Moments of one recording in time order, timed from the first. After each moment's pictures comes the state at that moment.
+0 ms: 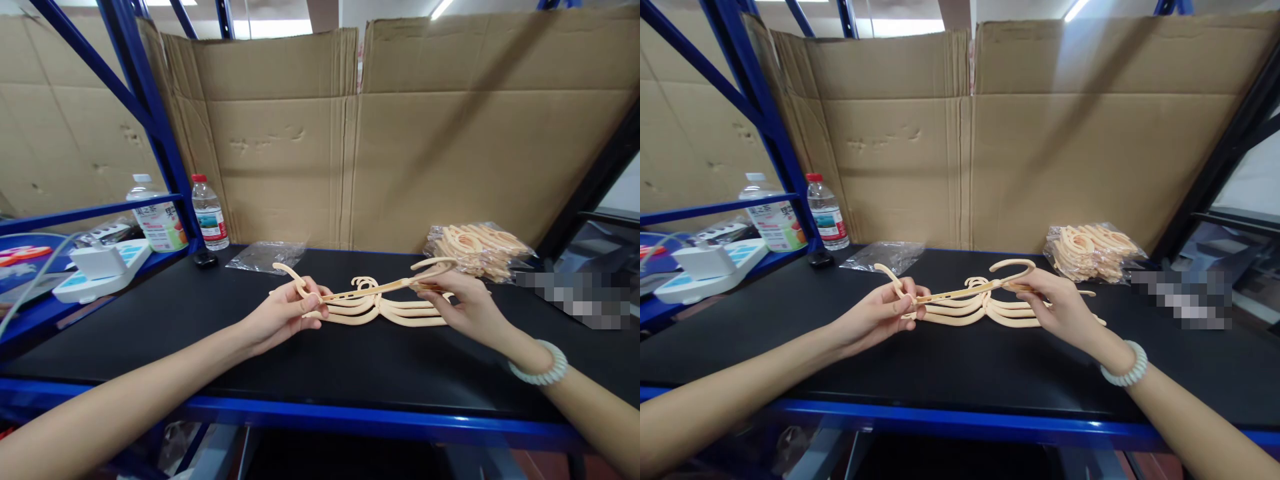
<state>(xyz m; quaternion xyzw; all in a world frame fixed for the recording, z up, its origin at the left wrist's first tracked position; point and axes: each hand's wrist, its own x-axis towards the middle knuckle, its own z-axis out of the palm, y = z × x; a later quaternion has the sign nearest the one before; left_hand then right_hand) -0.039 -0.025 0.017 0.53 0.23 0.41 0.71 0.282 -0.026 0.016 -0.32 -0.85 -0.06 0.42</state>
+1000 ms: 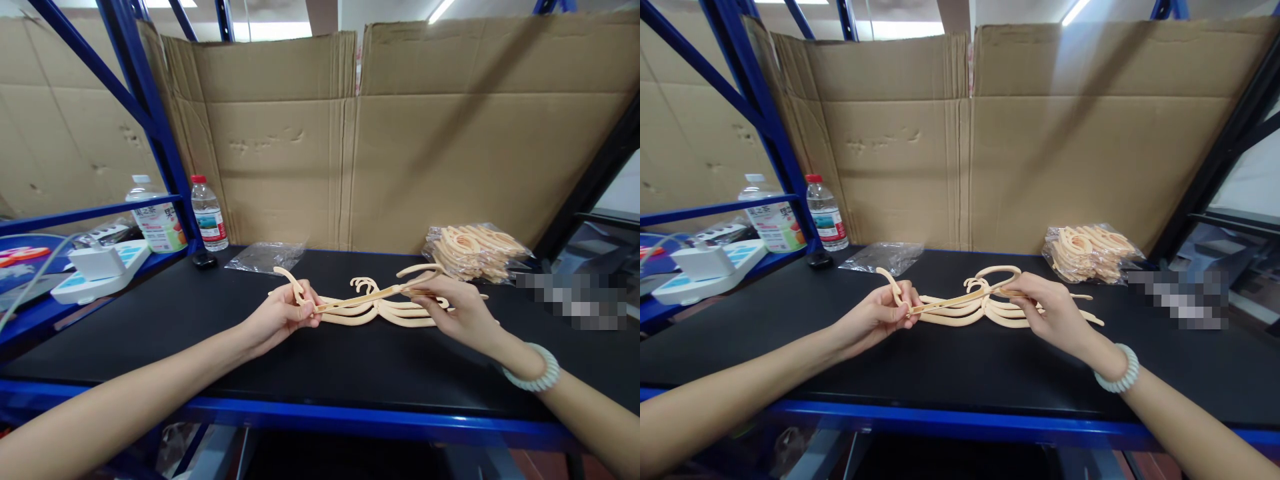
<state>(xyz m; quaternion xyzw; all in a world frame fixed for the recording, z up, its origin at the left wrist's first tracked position) -0.040 -0.022 0.013 0.55 0.25 0.42 0.68 0.273 -0.029 0.012 -0.28 -0.85 -0.06 0.44</state>
